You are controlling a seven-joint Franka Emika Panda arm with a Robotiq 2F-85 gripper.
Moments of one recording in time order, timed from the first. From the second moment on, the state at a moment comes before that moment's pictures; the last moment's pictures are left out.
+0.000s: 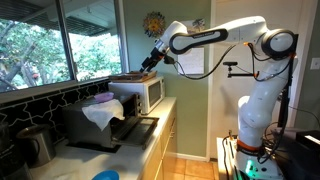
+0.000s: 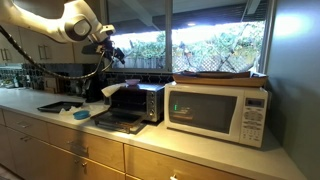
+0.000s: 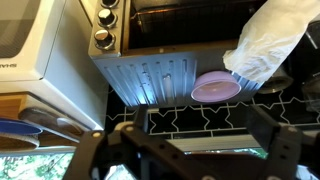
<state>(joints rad) 0.00 -0.40 0.03 -2.10 0.04 2.49 0.00</state>
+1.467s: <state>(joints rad) -0.01 0.03 0.02 -1.70 0.04 2.50 0.12</state>
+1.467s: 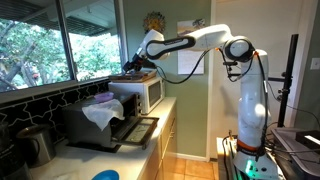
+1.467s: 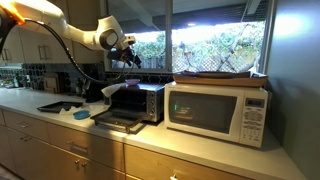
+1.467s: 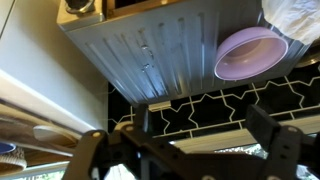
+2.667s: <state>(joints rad) 0.02 0.23 0.04 -1.57 0.10 2.47 0.21</state>
